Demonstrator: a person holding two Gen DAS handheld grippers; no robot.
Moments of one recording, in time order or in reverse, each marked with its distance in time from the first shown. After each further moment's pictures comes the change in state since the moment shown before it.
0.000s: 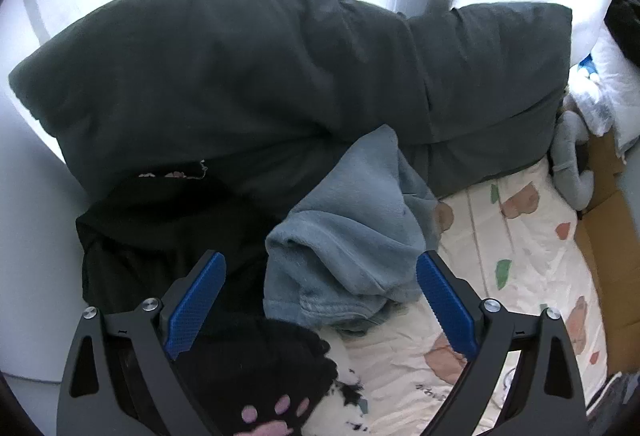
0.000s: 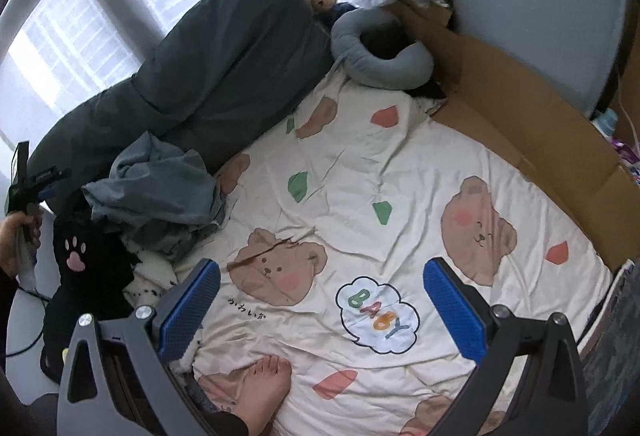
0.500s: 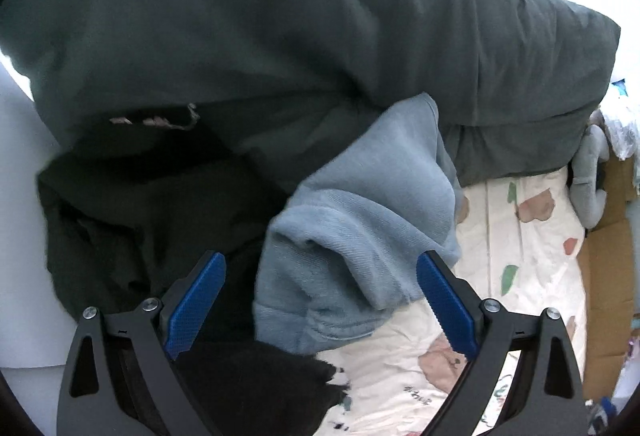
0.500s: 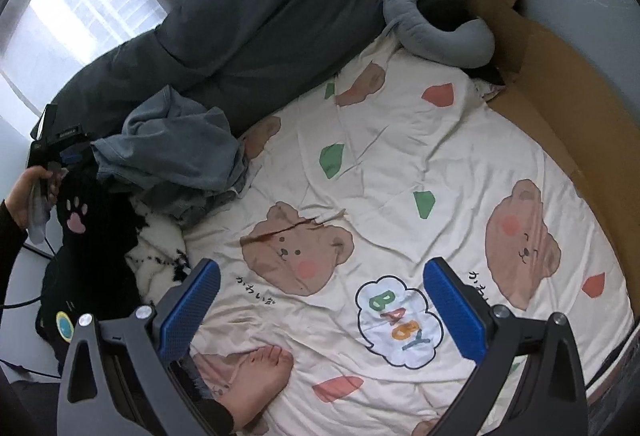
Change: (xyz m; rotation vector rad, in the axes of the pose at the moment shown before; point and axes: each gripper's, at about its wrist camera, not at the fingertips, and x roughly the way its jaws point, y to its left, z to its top) left arm 0.068 0.022 -0.002 -0.139 0.141 -0.035; right arm 0.077 0.008 0.006 -0.120 0.106 0.127
